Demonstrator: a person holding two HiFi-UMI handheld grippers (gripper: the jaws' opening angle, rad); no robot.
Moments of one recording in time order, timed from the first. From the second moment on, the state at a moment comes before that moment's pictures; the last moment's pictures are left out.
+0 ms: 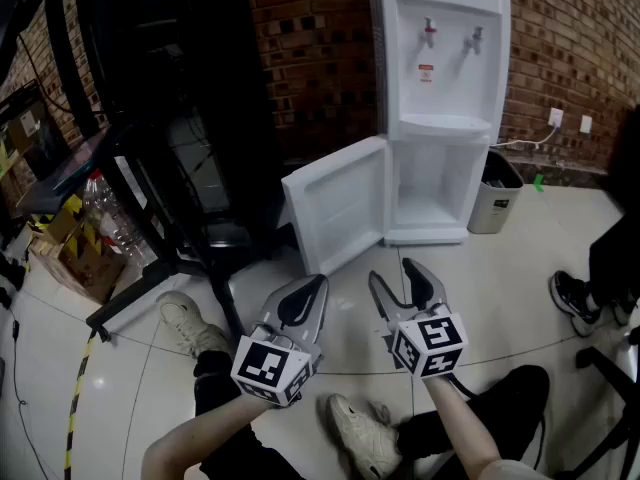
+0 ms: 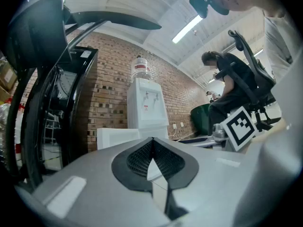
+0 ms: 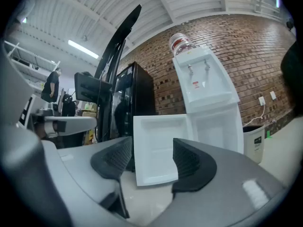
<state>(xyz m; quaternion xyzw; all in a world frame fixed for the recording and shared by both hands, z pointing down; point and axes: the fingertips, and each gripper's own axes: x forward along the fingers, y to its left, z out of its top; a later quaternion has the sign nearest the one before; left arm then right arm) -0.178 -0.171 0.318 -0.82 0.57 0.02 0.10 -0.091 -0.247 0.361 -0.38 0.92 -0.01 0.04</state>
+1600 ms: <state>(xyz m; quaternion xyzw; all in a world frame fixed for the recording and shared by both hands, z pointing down) -0.291 -0.154 0.328 -0.74 0.66 0.11 0.04 -0.304 -0.369 0.415 -0.45 0.89 0.03 -0.07</state>
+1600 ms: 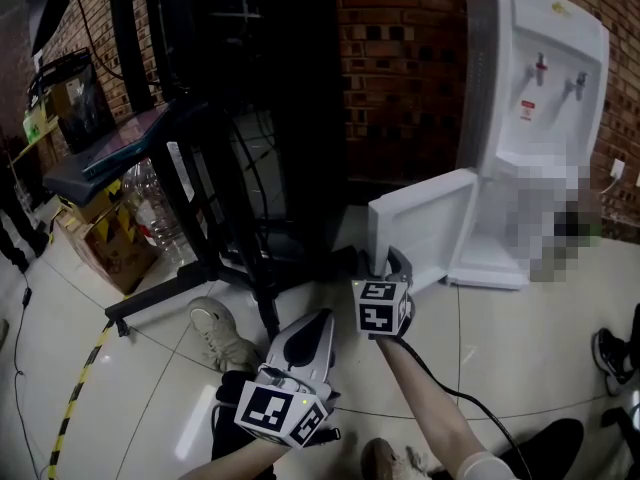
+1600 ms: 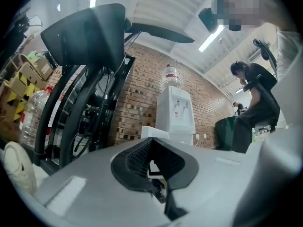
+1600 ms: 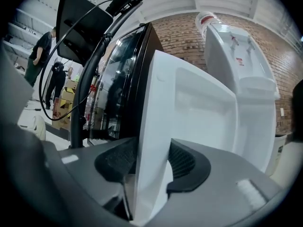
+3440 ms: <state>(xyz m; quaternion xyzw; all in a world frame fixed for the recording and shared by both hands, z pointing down) -0.176 -0.218 0.339 -0.81 0.59 0.06 0.04 -0.112 -0.303 0.419 -0.43 0.89 0.07 -0.12</state>
